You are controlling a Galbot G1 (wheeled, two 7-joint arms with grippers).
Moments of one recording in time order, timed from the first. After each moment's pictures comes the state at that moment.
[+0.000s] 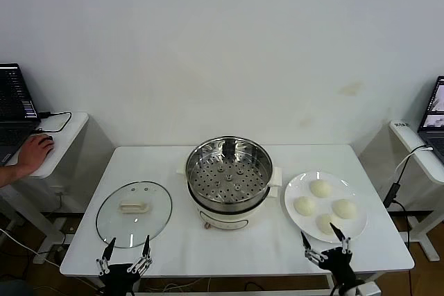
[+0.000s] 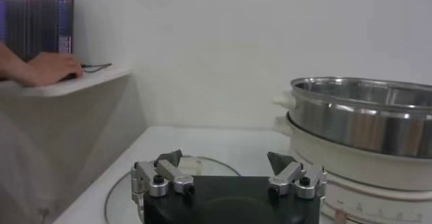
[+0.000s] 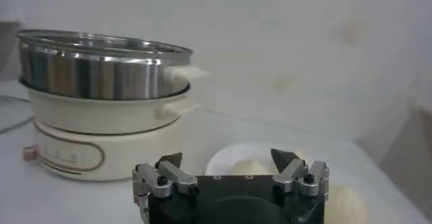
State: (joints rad) left arm 1.87 -1.32 -0.55 -2.19 -0.19 -0.03 -0.20; right arm -1.65 1.14 0.72 1.96 -0.02 0.02 -0.15
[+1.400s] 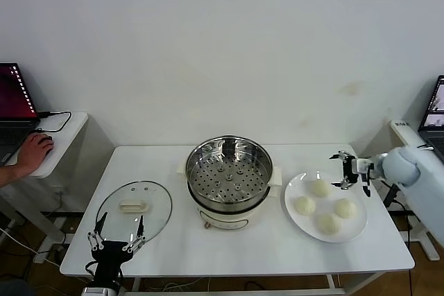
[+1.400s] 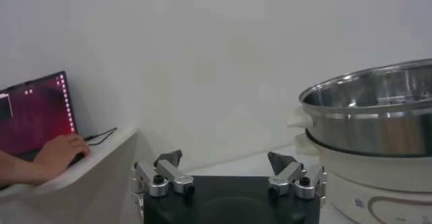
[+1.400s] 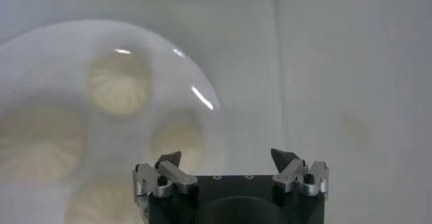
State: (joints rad) left arm 1.78 -1.27 -0.56 -2.20 0.03 0.04 -0.22; right arm -0.19 0.64 -0.42 1.15 -0.26 0.04 -0.97
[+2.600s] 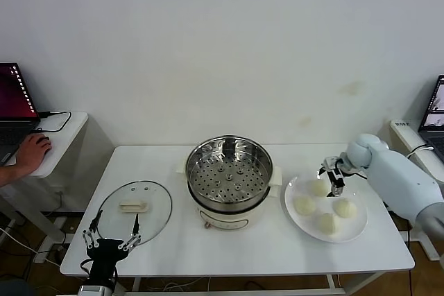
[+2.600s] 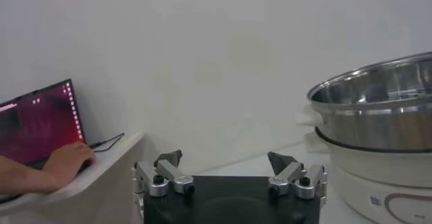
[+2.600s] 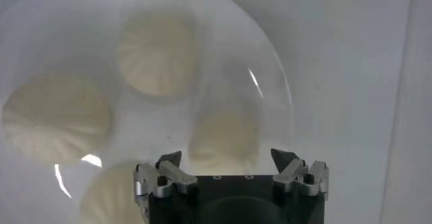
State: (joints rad) left arm 1.78 -1.26 -0.58 -2.20 0.04 0.05 -0.22; right arm -0.06 0.89 -0.60 0.81 -0.37 0.08 -1.05
